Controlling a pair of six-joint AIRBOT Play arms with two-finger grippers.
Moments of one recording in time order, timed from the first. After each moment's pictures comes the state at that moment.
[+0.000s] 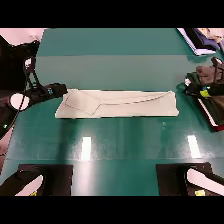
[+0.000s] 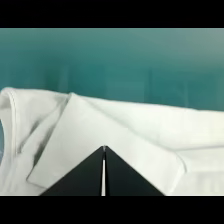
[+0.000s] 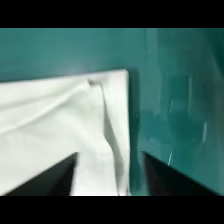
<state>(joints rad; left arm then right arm) -0.13 -0.98 0.78 1.15 -0.51 -1.57 -0.34 -1.23 1.07 -1.18 1.12 1.36</state>
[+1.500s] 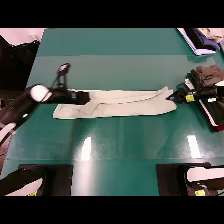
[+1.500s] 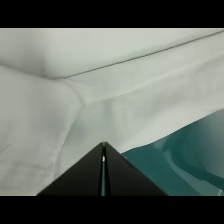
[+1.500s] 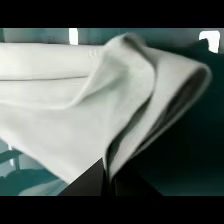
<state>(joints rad) -0.38 -1.22 0.99 0.99 -0.73 -1.53 -0.37 -1.54 1.11 -0.69 1.32 0.99</state>
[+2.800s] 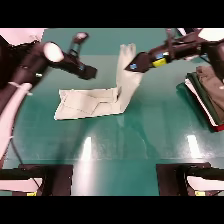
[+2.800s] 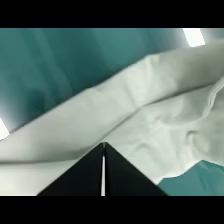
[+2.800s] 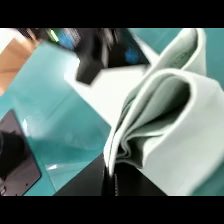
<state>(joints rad) -0.33 -1.50 1.61 1.26 -1.08 -1.49 0.29 -1.47 1.74 -0.71 1.36 1.21</state>
